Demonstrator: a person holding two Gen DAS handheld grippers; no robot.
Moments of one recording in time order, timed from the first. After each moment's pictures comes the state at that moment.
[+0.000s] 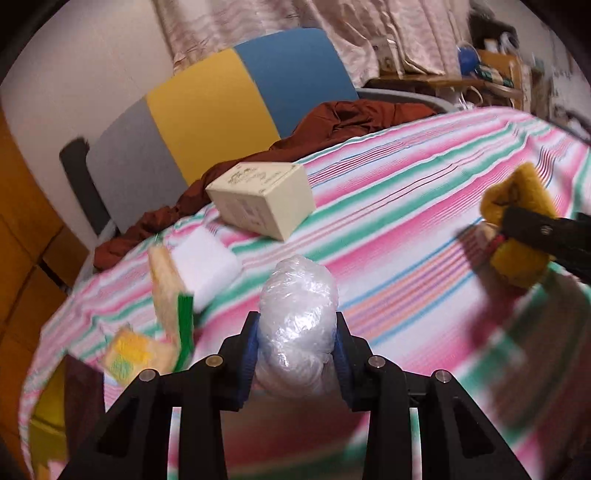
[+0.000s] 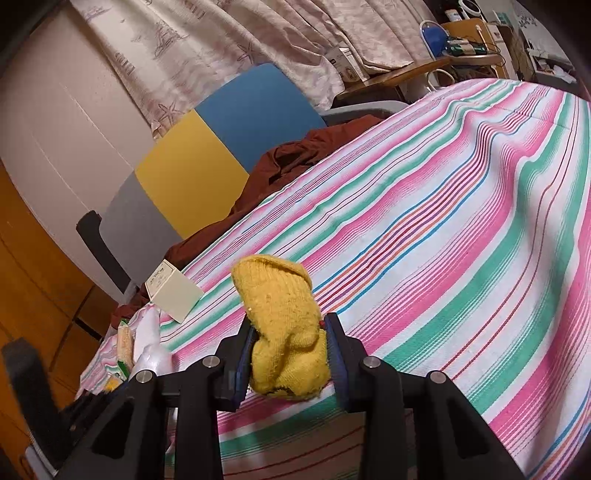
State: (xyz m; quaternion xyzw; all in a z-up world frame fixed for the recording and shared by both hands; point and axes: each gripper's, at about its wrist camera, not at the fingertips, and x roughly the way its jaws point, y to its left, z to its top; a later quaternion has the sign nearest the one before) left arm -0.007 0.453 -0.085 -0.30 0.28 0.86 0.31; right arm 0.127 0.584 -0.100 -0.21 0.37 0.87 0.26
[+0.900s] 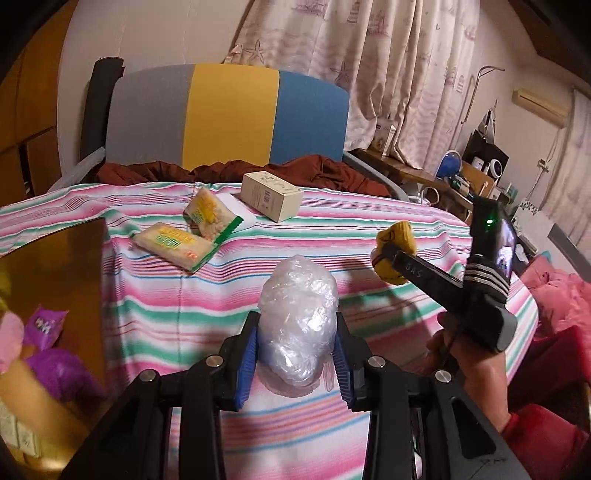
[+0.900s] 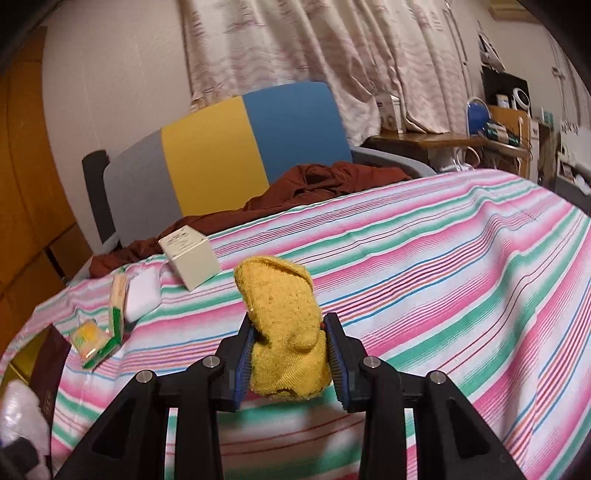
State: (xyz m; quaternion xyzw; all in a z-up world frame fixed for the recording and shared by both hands) left arm 0.069 0.286 -0.021 -0.35 0.04 0.85 0.40; right arm 0.114 0.518 -0.068 -0.24 0.19 0.91 0.28
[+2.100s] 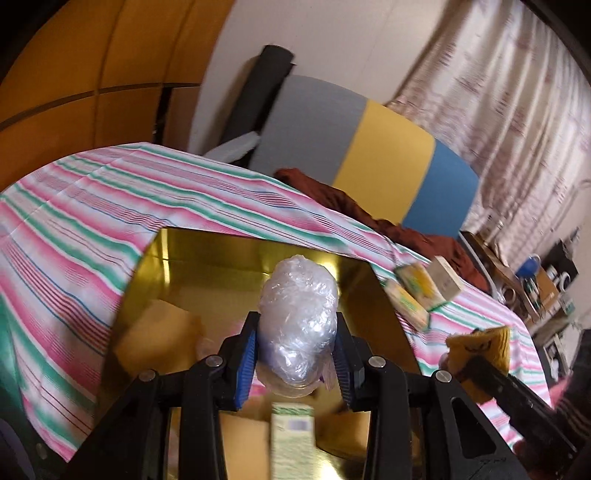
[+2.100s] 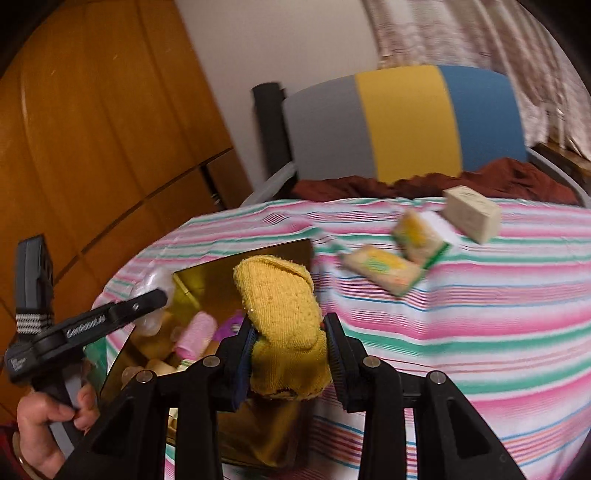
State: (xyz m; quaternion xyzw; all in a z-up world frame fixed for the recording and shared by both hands) left arm -0.064 0.048 -0.009 -0.37 -0.11 0.90 0.21; right arm 0.036 0.268 -0.013 -0.32 0.14 0.94 -0.02
